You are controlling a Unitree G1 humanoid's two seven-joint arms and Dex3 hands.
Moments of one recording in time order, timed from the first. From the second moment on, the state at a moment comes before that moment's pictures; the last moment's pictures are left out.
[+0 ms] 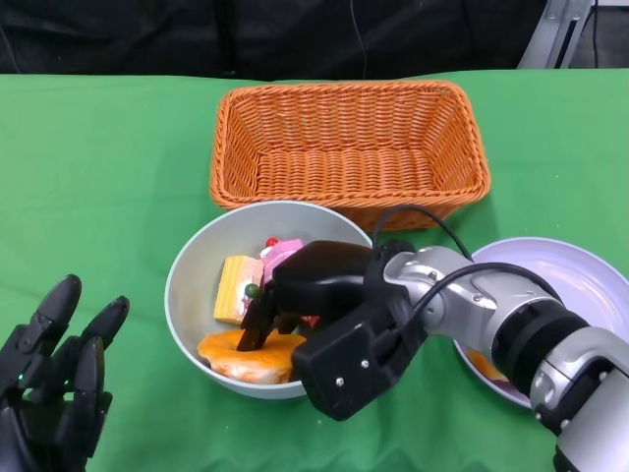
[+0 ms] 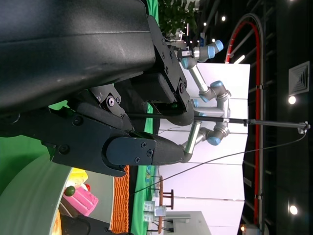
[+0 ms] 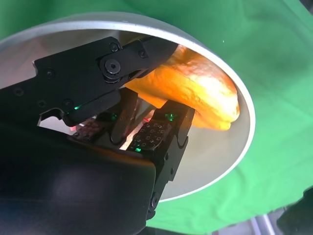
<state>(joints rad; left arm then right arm) 0.04 -0.19 0.27 0.47 -0.31 -0.99 -0.16 -0.96 0.04 0.73 1.16 -0.64 -0.67 0.15</state>
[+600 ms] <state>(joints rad) 0.04 -0.19 0.27 0.48 -0.32 -0.99 -0.16 -0.94 0.04 0.66 1.18 -0.63 -0.69 0.12</state>
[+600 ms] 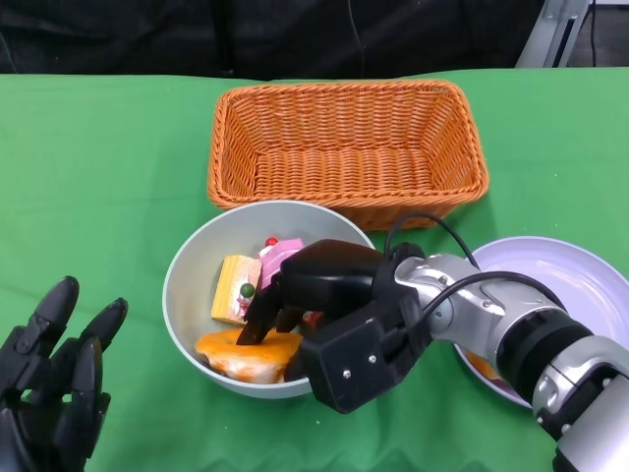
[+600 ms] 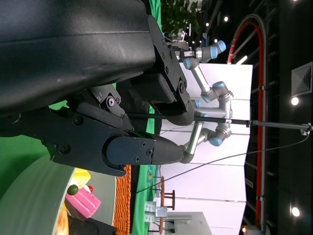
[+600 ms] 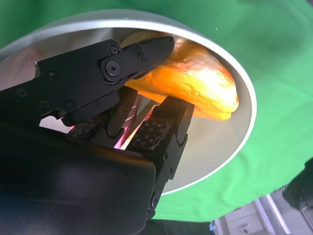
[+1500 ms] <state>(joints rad) 0.01 -0.17 0.28 0.51 -0.35 -0.99 -0.18 -0.94 0.01 0.53 1.14 -0.57 -0.70 0.16</state>
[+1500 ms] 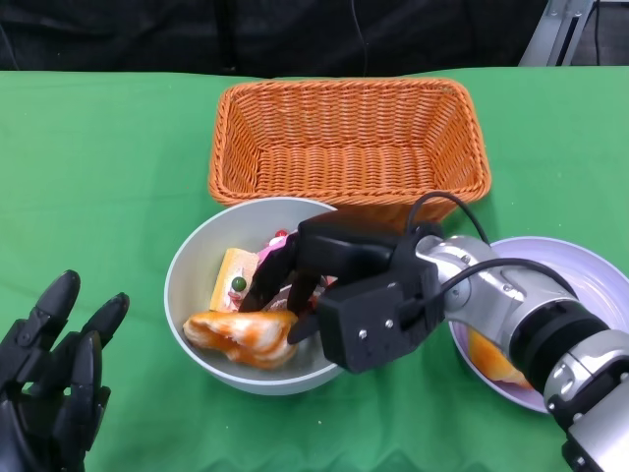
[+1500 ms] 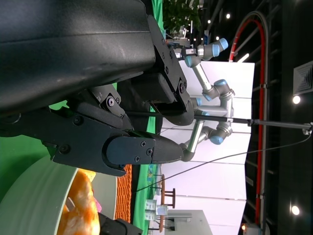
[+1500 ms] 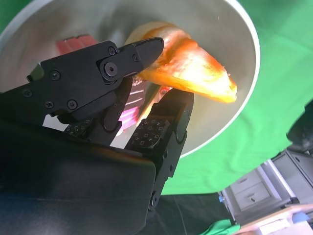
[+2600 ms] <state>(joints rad) 0.00 -0.16 0.29 0.55 -0.36 -0.99 -0.19 -0.91 -0.03 0.50 1.04 -0.52 -0.67 0.33</state>
